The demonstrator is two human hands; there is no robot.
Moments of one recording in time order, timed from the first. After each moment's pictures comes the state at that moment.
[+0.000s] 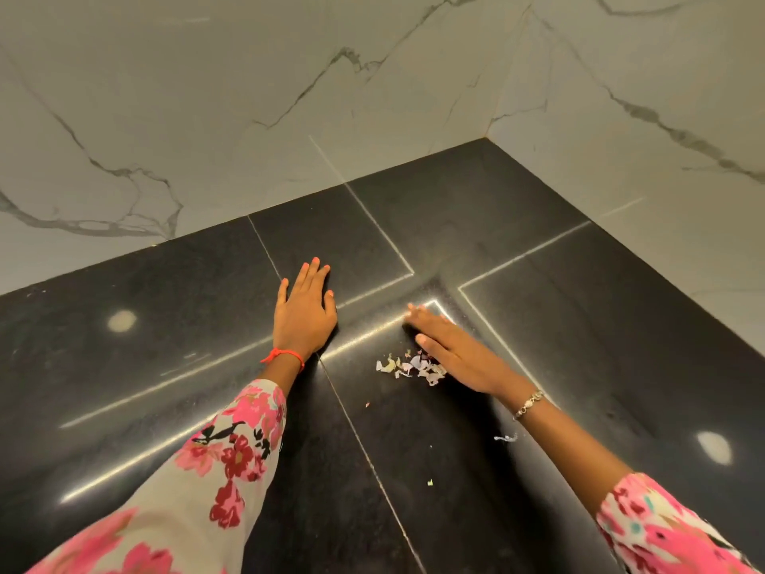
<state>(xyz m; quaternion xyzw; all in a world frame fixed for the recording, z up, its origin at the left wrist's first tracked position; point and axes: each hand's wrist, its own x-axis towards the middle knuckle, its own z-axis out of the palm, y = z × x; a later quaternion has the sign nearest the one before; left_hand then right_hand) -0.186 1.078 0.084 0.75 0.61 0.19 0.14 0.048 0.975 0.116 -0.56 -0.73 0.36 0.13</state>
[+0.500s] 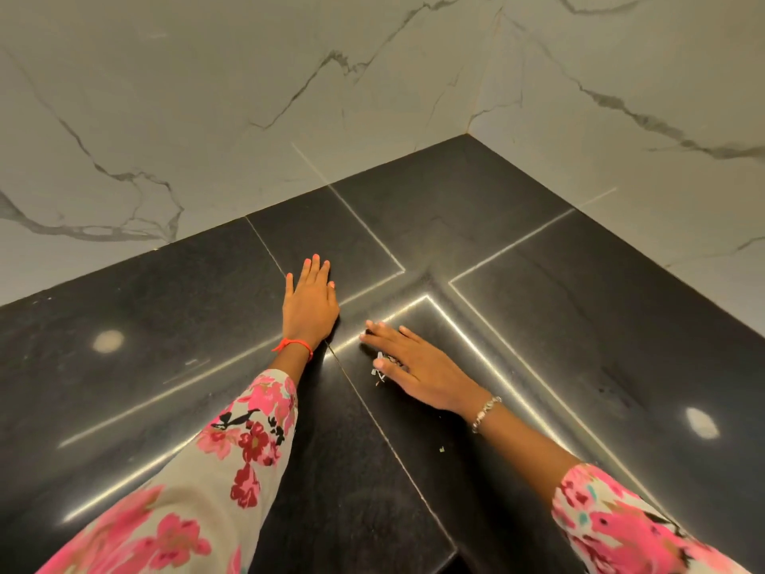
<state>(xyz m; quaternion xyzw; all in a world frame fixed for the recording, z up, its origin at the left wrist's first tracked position) -0.187 1.076 0.084 0.77 0.60 0.16 0.14 -0.020 0.941 0.106 -0.55 -0.78 0.28 0.13</state>
